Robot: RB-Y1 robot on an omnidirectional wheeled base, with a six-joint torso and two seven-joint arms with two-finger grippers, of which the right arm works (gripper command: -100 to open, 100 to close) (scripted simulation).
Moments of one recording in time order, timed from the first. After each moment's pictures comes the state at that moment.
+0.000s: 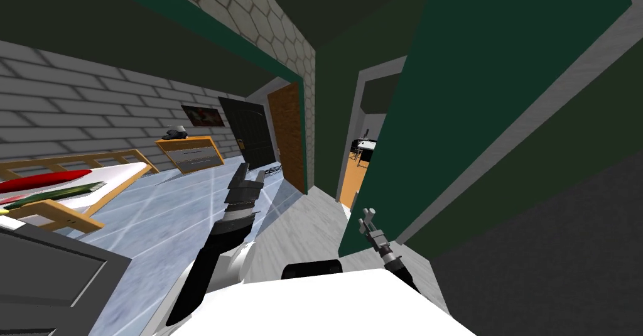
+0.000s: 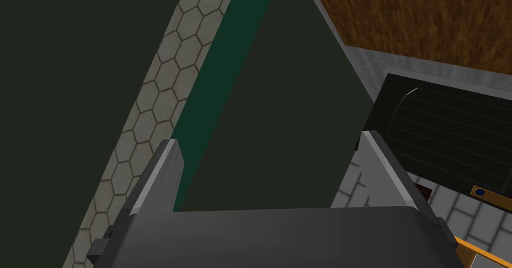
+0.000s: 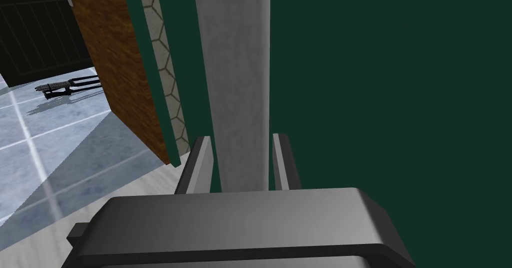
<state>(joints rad) 0.22 -0.50 0.29 -0.82 -0.24 -1.05 -1.85</state>
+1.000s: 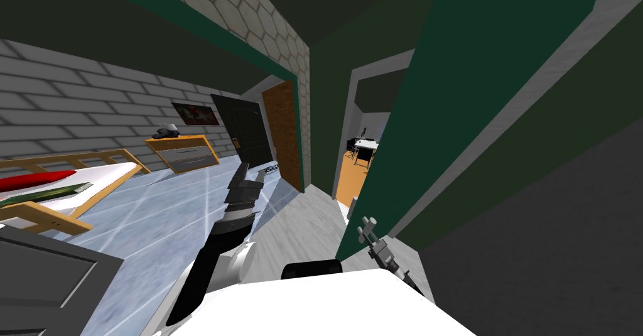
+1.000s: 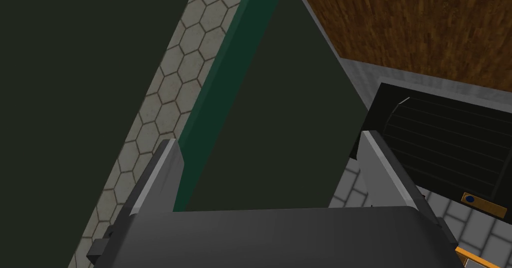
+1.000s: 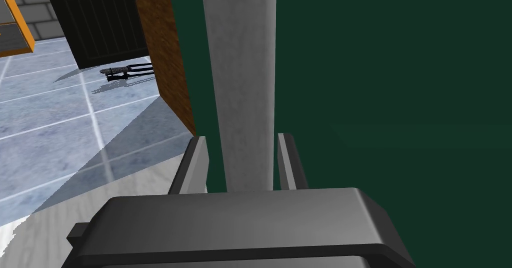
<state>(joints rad) 0.29 -0.56 0.39 -0.83 -0.16 -1.21 -1.90</state>
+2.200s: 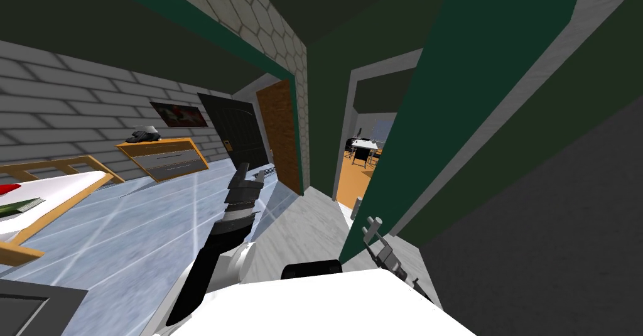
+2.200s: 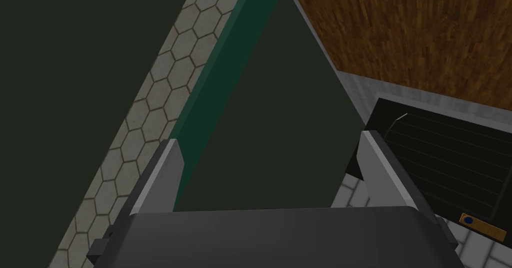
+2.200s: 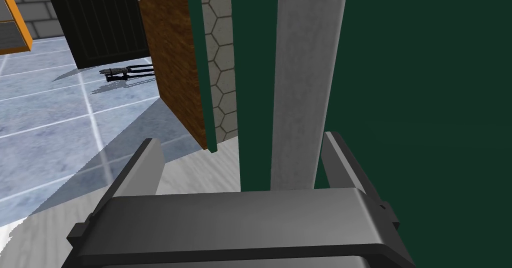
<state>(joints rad) 0.28 -0.59 0.40 -0.72 -0.13 -1.33 -1.91</state>
